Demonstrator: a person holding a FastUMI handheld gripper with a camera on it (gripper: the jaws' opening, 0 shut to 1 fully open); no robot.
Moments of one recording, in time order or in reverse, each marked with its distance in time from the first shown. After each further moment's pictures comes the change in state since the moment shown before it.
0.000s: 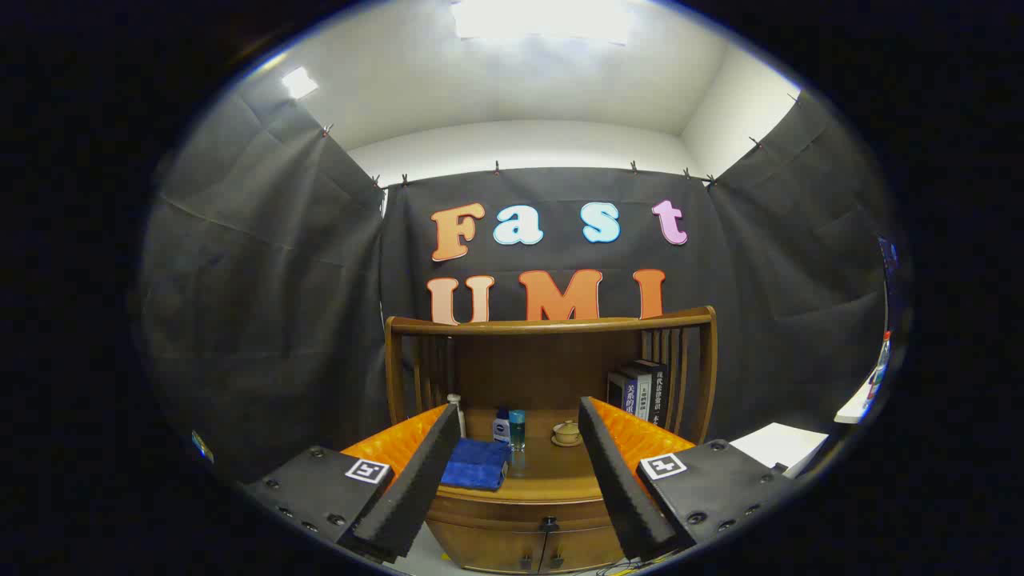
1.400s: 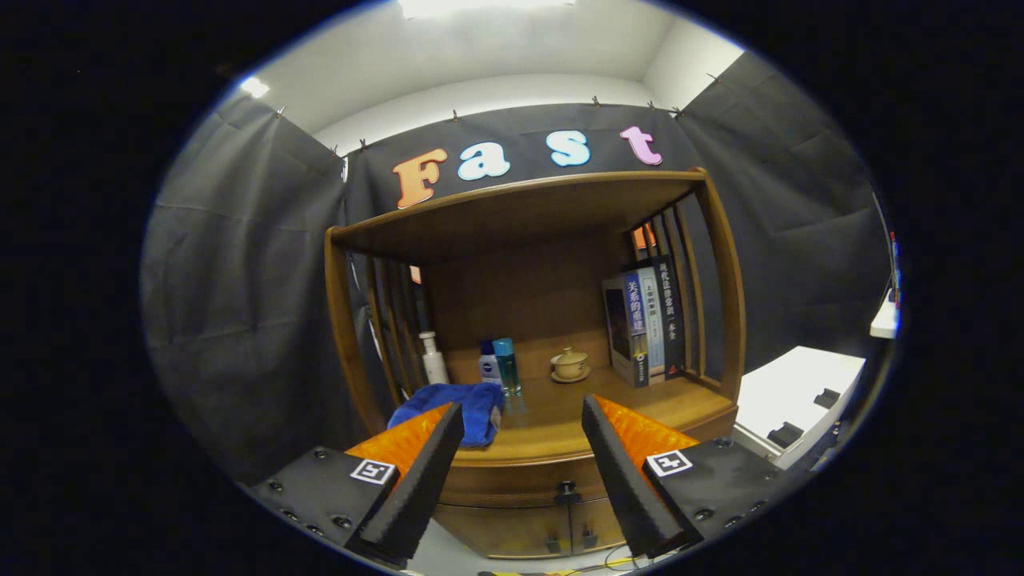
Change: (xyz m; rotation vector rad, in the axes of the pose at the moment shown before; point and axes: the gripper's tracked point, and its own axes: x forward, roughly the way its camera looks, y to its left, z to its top) arm 0.063 -0.015 -0.169 0.175 0.147 -0.017
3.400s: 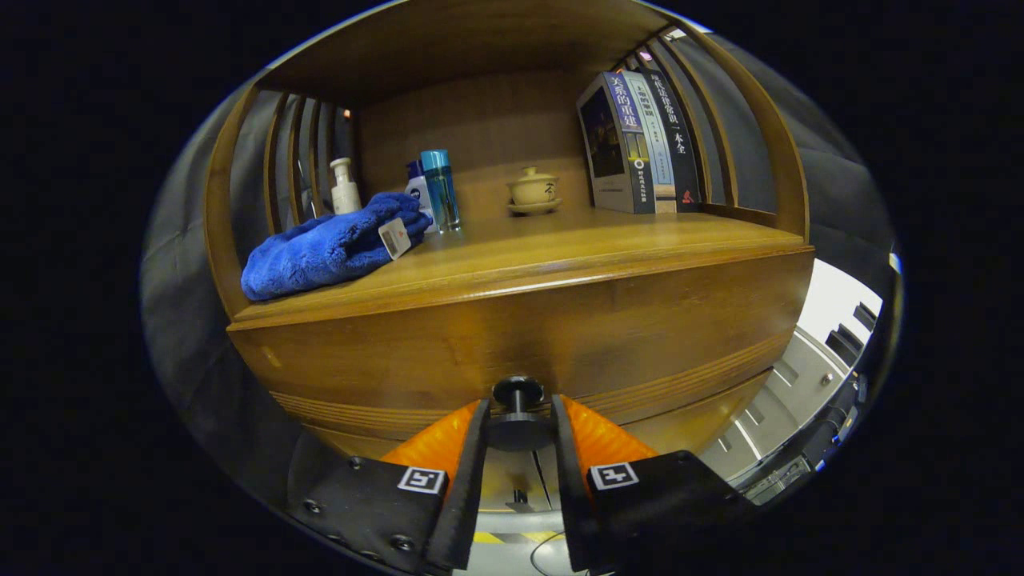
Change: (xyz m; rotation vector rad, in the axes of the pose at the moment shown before) arm 0.104 -0.108 -0.250 -0.049 0.425 -0.152
